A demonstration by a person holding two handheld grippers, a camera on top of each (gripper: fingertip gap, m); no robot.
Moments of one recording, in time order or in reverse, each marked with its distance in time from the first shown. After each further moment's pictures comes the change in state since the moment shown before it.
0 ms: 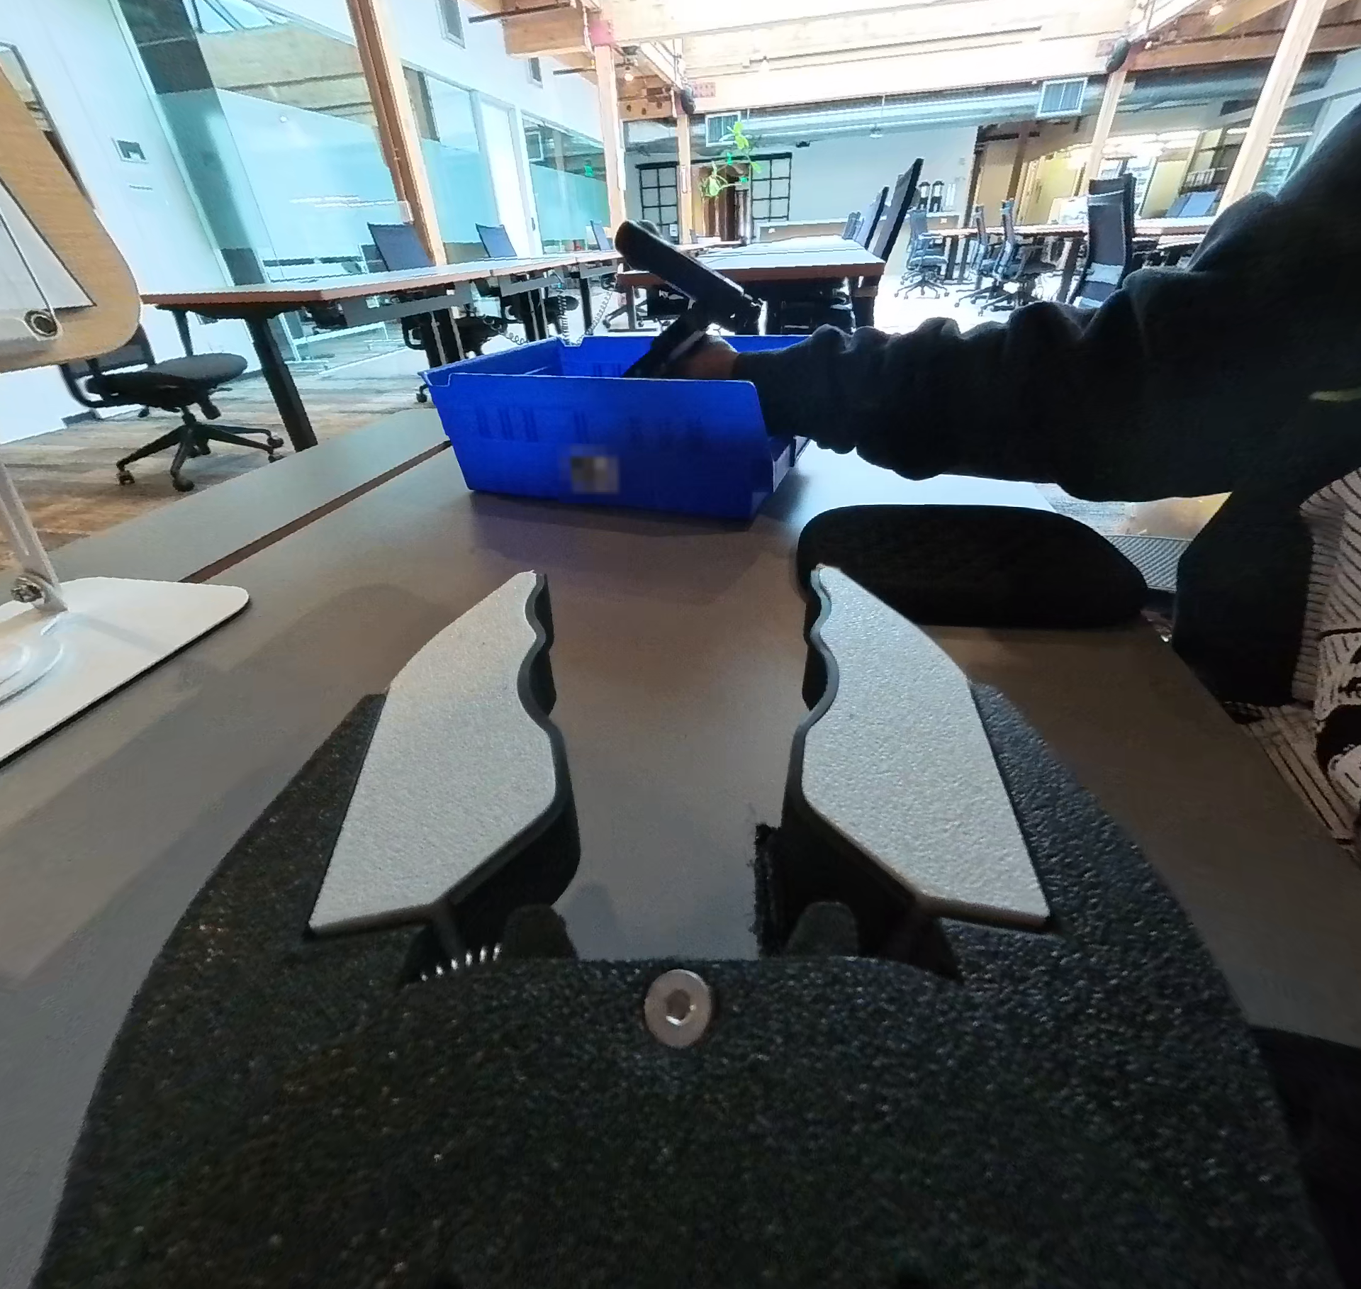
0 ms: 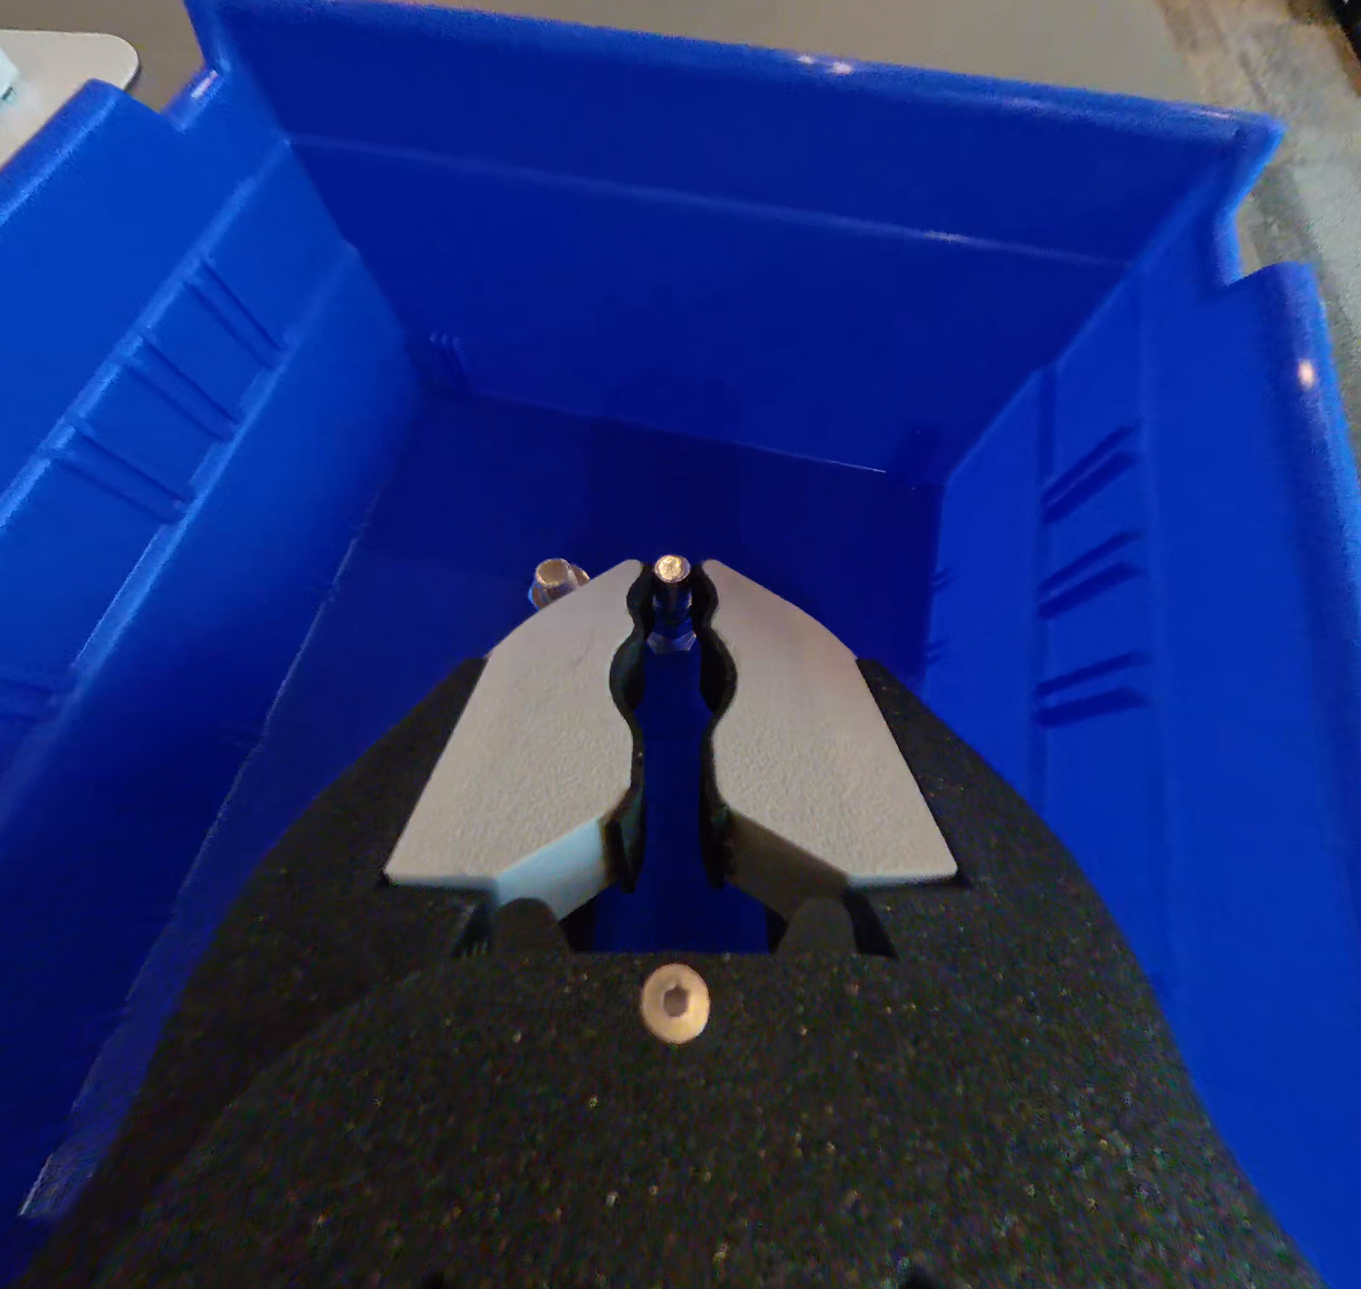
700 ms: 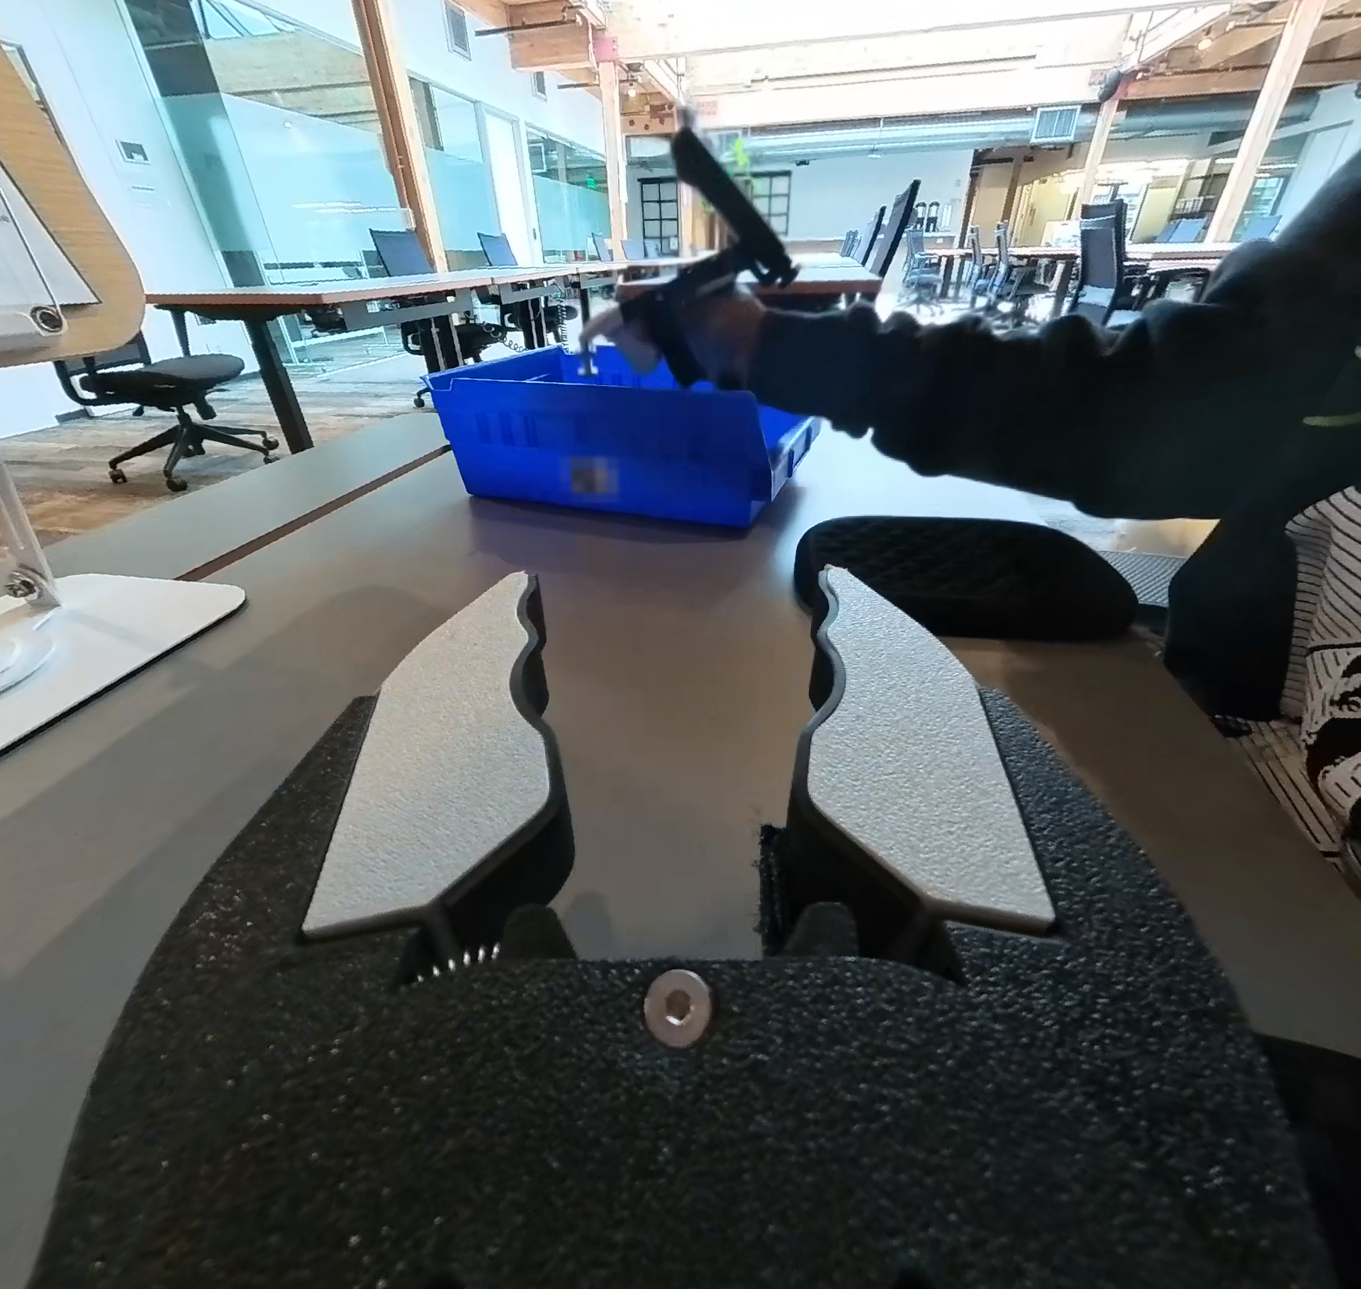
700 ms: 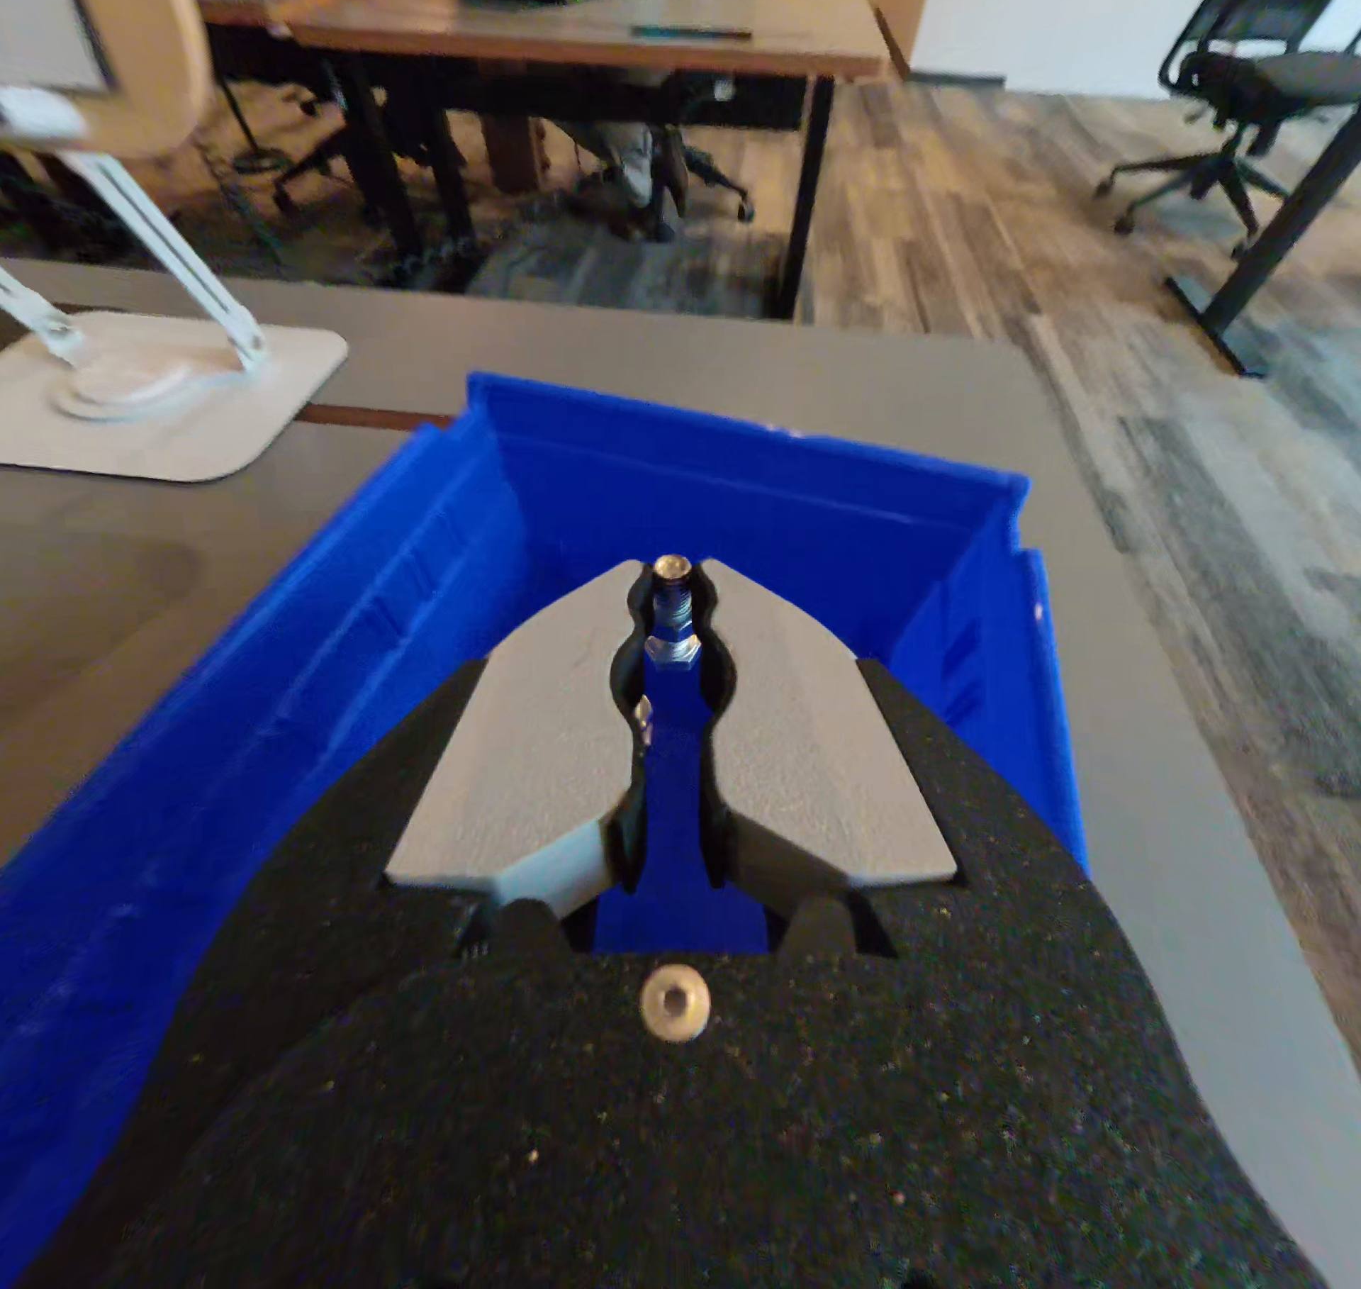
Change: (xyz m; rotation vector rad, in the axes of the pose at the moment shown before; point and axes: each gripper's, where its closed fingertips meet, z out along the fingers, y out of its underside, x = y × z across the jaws) left arm -0.002 -0.002 0.000 0.016 0.001 -0.020; right arm -0.015 -0.065 -0.056 0.274 -0.014 -0.049
